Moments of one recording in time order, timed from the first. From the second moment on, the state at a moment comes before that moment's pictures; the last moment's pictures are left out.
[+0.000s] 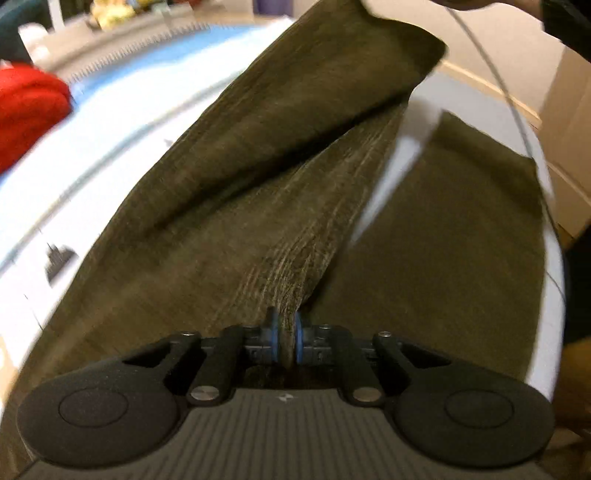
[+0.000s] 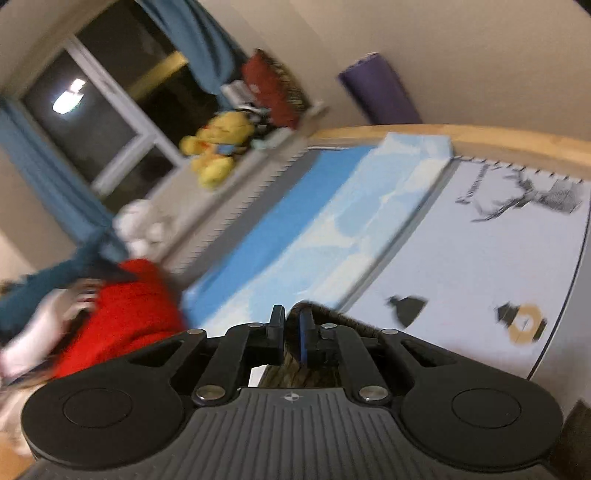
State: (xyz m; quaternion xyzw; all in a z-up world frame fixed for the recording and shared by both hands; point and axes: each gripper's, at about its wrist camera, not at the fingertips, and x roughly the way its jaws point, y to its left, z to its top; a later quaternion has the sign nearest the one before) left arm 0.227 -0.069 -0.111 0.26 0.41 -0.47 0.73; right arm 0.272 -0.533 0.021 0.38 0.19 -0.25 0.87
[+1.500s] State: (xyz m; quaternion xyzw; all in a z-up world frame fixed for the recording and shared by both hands) left arm 0.326 0.011 -0.090 0.10 0.45 -0.12 0.88; right arm 0.215 -0.534 -0.115 0.37 0.27 -0.32 0.83
